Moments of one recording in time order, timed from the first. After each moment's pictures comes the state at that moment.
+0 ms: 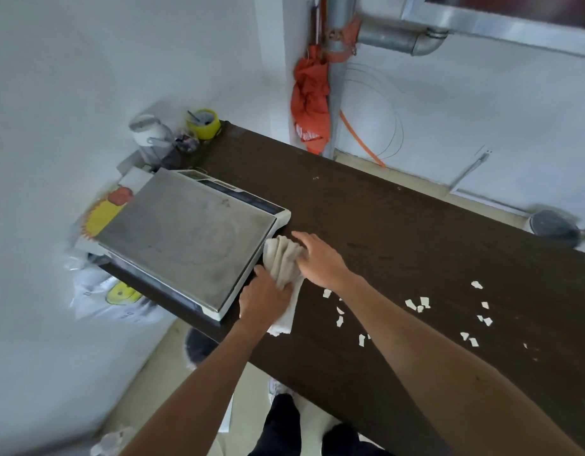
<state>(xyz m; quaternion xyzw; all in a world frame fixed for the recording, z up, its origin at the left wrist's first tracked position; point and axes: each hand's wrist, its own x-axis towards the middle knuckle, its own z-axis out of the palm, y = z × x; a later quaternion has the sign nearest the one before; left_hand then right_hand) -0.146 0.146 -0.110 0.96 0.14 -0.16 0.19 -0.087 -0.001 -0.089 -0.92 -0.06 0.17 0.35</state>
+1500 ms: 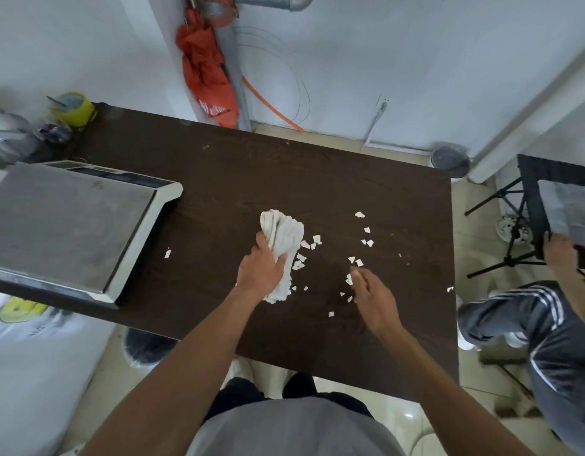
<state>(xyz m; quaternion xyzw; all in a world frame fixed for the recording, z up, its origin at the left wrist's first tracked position) -0.201 -0.042 -0.132 0.97 -0.06 -0.16 0.18 -0.337 -0.249 -0.128 -0.84 0.31 0.06 0.44</state>
